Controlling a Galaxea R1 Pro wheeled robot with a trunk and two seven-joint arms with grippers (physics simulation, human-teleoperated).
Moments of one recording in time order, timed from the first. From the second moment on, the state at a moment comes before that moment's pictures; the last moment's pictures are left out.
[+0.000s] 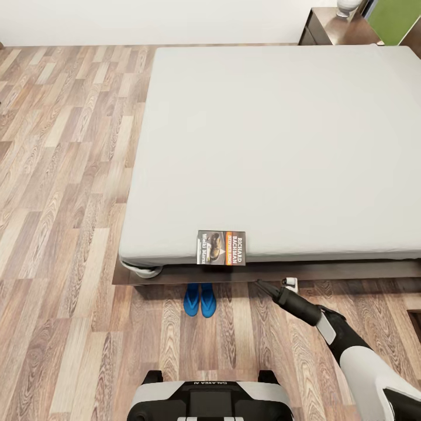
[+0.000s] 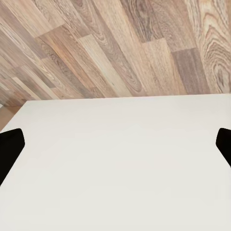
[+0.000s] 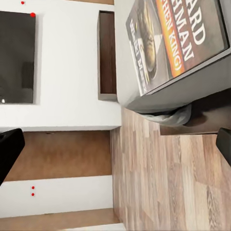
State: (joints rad) left arm -0.08 0.42 -0.17 0.01 0.03 -0.24 0.27; right arm -0.77 -0.12 -0.32 -0.41 -0.24 0.36 1.44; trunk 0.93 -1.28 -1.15
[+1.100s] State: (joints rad) left arm -0.08 0.41 -0.17 0.01 0.03 -0.24 0.27; right arm -0.77 -0.18 -0.27 -0.41 -0.24 0.30 1.50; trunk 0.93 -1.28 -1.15
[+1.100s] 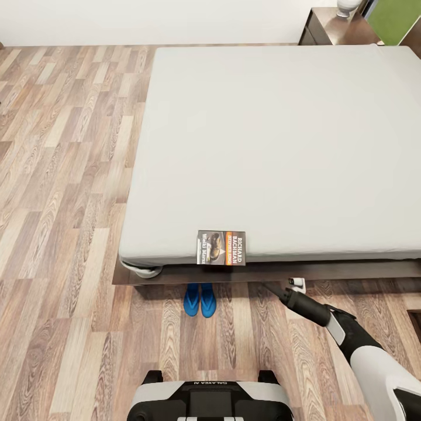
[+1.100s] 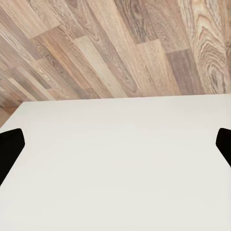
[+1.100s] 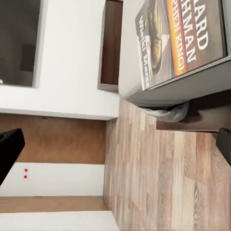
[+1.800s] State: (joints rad) left arm -0.08 0.41 -0.17 0.01 0.03 -0.24 0.27; right arm -0.77 -0.18 -0.26 -0.40 -0.24 0.28 1.51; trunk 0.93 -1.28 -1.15
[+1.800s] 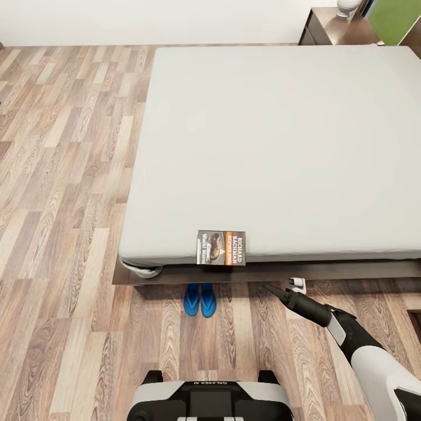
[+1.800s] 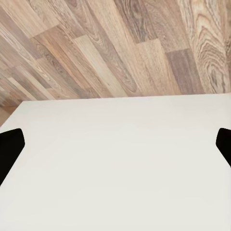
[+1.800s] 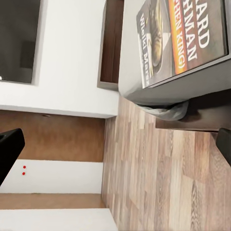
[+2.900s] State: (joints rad) left arm -0.07 0.42 -0.17 0.01 0.20 -0.23 0.36; right arm -0.77 -0.18 -0.26 -0.40 -0.24 0.28 1.53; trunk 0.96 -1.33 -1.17
